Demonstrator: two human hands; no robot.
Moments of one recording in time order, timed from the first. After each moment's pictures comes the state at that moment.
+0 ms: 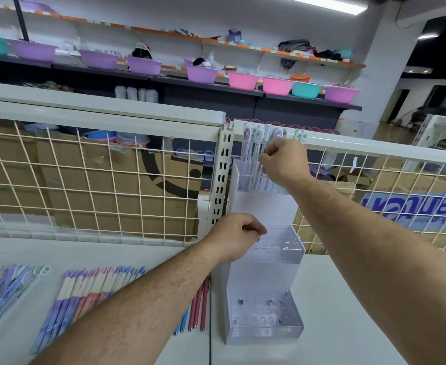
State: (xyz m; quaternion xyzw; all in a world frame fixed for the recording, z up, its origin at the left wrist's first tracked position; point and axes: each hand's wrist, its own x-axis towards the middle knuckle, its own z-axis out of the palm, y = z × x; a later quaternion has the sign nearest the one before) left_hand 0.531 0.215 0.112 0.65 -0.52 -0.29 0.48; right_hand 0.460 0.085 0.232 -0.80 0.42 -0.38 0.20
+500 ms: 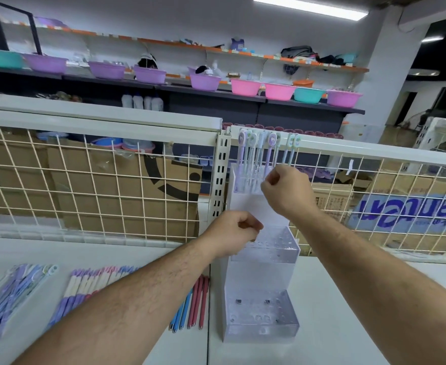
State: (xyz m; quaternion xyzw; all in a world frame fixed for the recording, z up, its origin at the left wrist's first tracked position) left_hand 0.526 0.215 0.122 0.65 -0.51 -0.29 0.48; right_hand 0.419 0.108 0.198 -0.83 0.41 -0.34 0.13
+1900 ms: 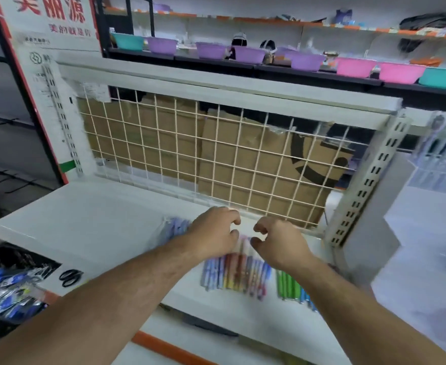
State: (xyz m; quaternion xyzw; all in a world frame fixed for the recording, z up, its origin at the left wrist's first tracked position) left_hand 0.733 0.452 0.046 0.84 -0.47 -0.01 0.25; right_hand 0.605 0.324 0.058 -0.95 0.27 -0.10 0.16
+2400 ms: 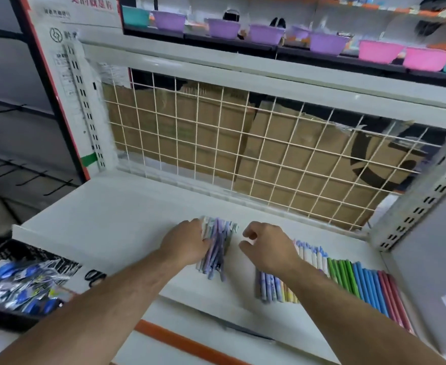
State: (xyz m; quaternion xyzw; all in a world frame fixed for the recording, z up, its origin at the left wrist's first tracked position) left_hand 0.872 0.563 -0.024 0.93 -0.32 -0.07 0.18; right_hand 0.721 0.414 0.022 -0.94 0.27 -0.05 0.21
